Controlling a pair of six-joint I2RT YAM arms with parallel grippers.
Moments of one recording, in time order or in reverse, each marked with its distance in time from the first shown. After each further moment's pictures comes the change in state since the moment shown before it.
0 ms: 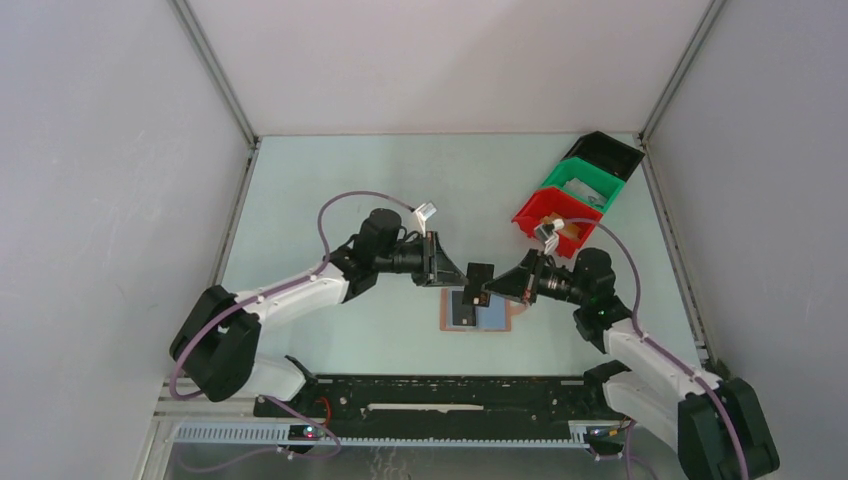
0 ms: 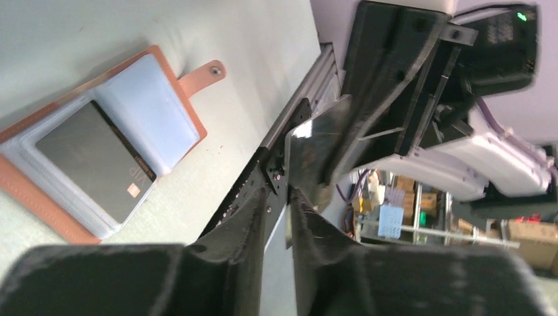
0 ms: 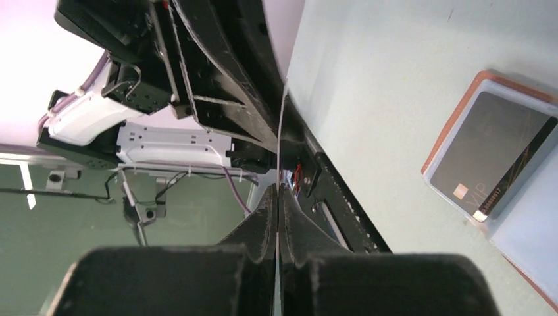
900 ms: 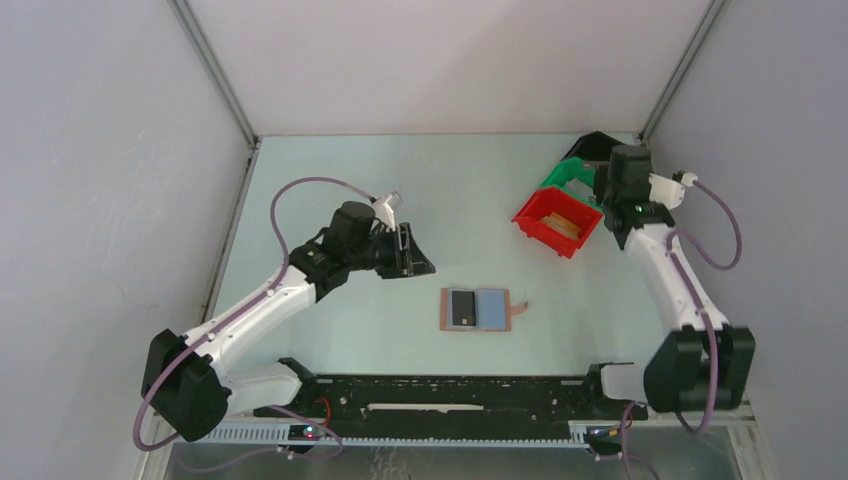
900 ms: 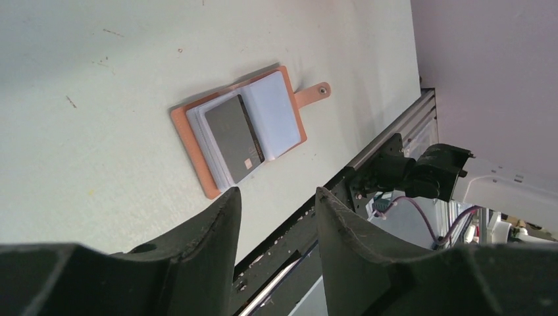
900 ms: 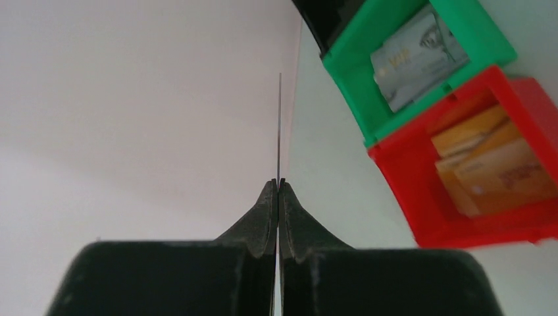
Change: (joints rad) left arm 0.081 -0.221 0.091 -0.504 -0.291 0.252; right arm -0.304 0.265 0.746 -0.817 1.226 0.318
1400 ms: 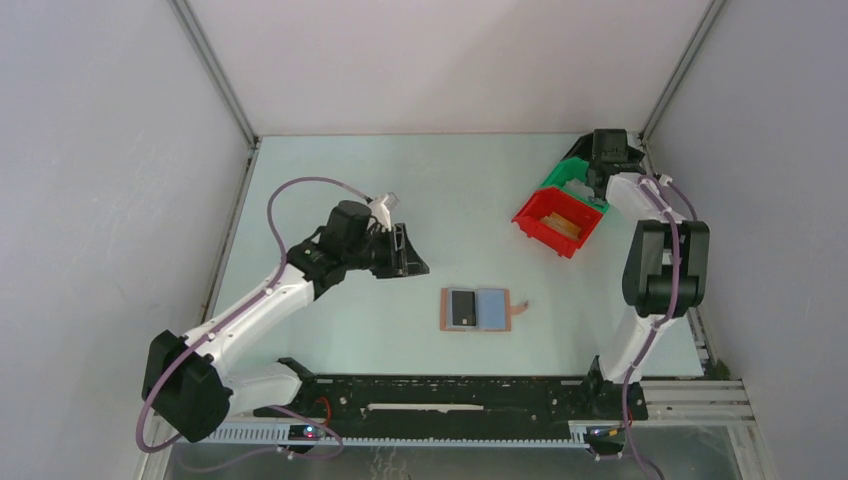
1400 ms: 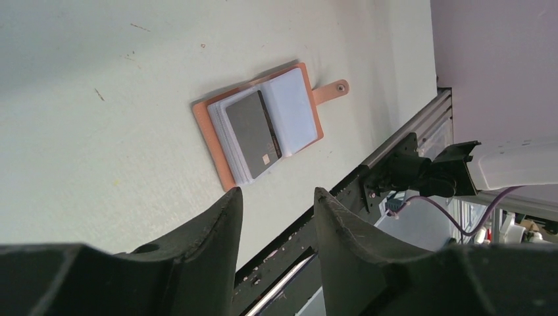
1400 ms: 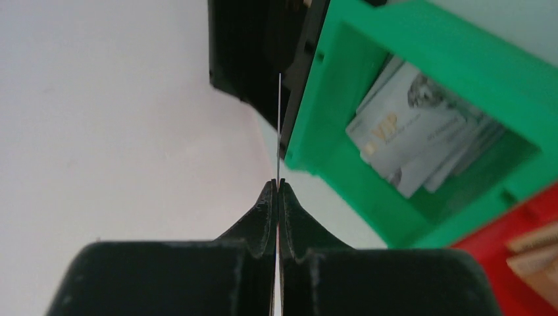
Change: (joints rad) left arm 0.031 0.000 0.001 -0.048 0.001 0.045; right arm -0.066 0.596 0.377 -0.072 0.108 0.369
